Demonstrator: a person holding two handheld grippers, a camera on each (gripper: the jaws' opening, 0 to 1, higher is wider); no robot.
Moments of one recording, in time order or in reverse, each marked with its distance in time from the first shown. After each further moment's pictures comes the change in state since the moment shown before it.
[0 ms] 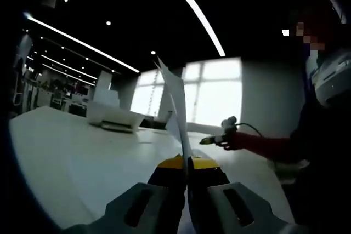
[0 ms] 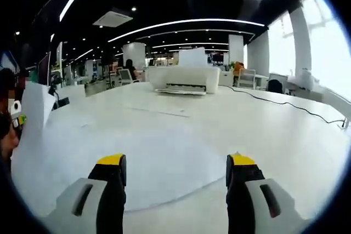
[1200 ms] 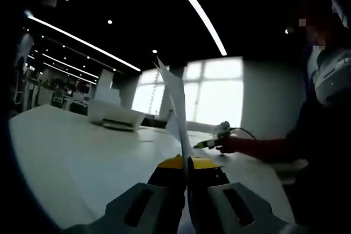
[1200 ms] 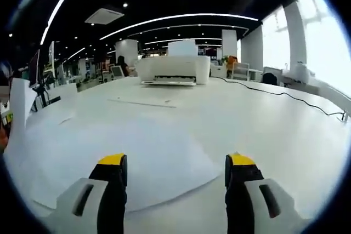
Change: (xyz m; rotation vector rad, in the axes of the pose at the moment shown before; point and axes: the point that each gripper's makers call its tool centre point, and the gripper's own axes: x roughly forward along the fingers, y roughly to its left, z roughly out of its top) left arm 0.000 0.003 -0.002 -0.007 0.008 0.010; right arm 0.037 -0.032 -0.022 0.016 0.033 -0.052
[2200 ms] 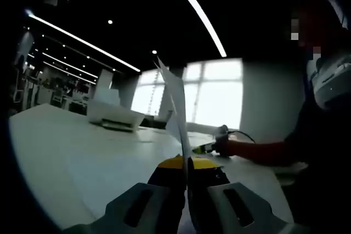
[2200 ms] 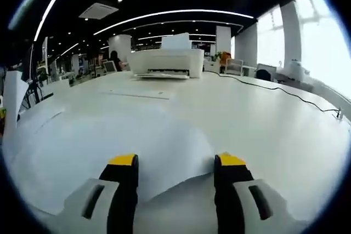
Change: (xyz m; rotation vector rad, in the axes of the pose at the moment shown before) left arm 0.000 -0.003 0.002 -0.007 -0.008 -0.004; right arm 0.001 -0.006 -0.015 0.002 0.022 -0.054
